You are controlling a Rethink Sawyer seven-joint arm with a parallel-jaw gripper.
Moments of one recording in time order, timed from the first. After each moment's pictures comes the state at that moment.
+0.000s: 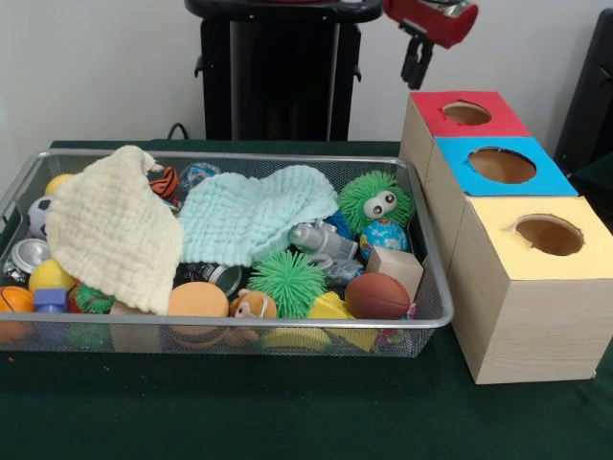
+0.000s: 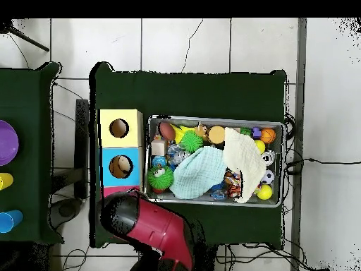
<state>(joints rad) 0.29 -0.73 -0.45 1.95 0.44 0.63 2.13</state>
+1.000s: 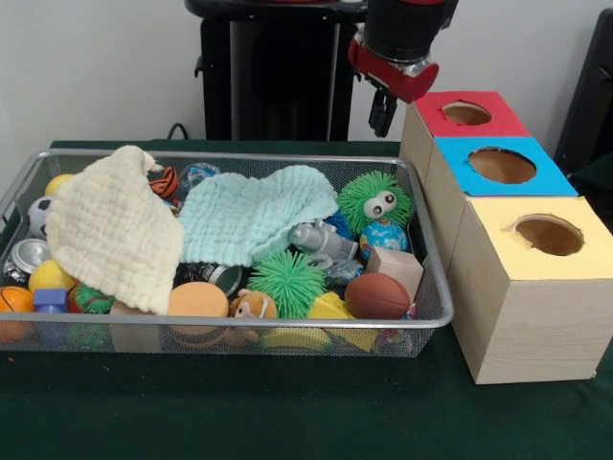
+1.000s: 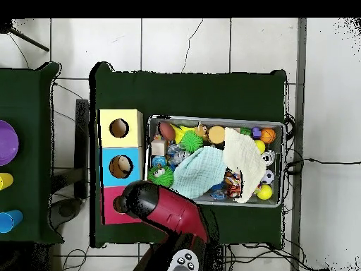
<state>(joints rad) 0.18 -0.62 -0.36 1.93 0.41 0.54 2.13</state>
